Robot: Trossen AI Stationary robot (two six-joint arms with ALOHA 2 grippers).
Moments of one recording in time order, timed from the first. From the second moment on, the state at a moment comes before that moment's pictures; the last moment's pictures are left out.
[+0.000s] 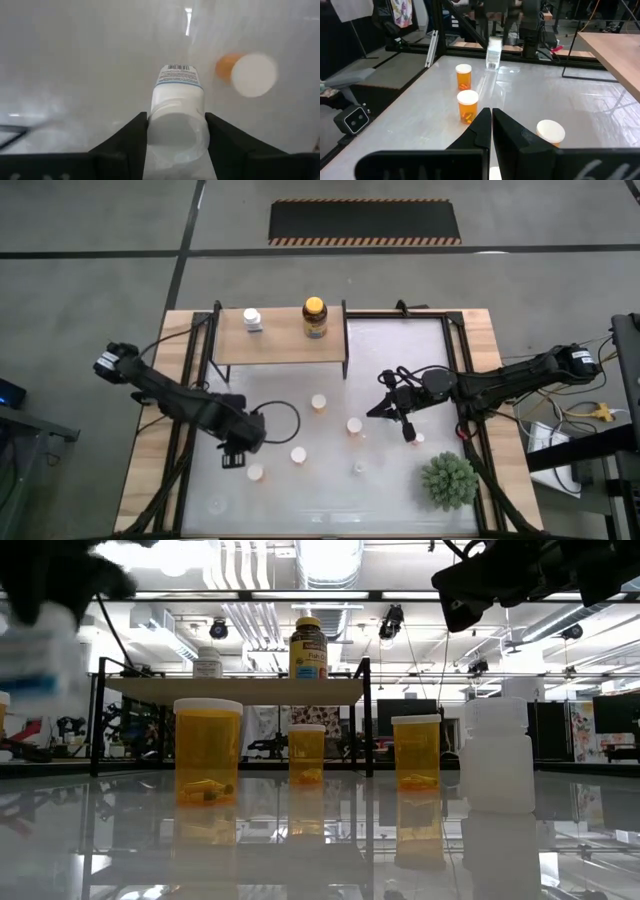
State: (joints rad) left arm -0.45 1.40 1.23 -1.29 -0.04 -0.55; right arm 0.10 1.05 0.45 0.40 -0.18 -0.03
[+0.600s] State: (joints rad) left arm -0.07 1.45 1.73 -1.57 -0.17 0.05; right arm 0.10 1.05 0.45 0.40 -0.18 0.00
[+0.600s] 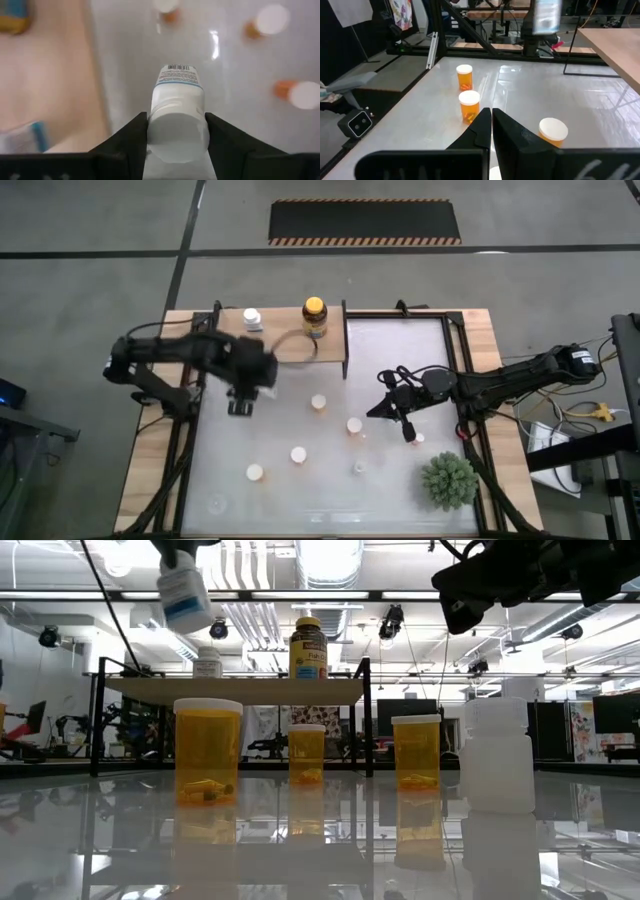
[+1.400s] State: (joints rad) left arm 0.38 1.45 1.73 -1.57 -0.20 0.40; right arm 0.10 1.05 0.47 0.40 -0.18 0.03
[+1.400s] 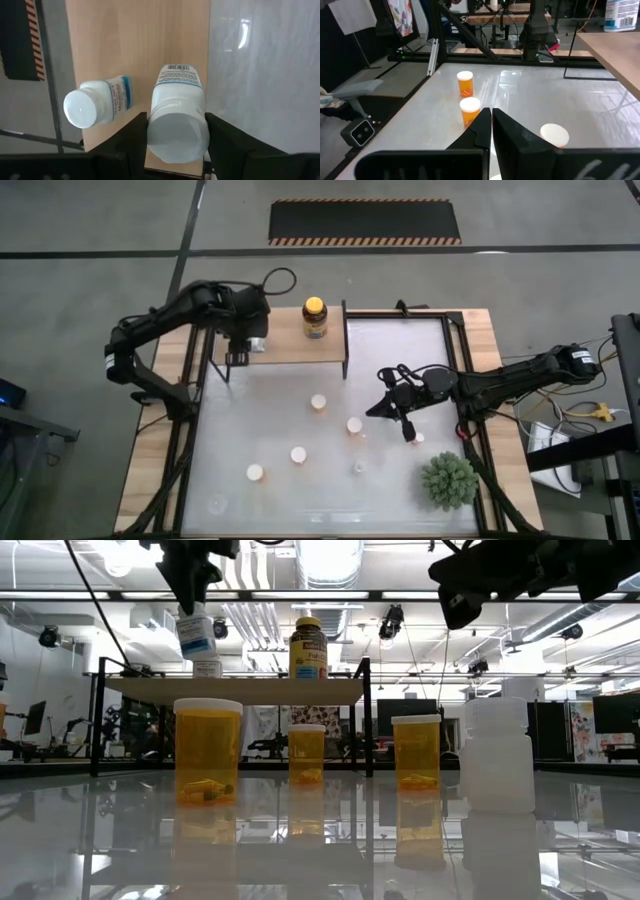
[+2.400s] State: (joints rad) left arm 0.59 1.42 1.60 -1.57 -0.27 0.51; right arm 0.10 1.05 0.47 0.38 -0.18 0.02
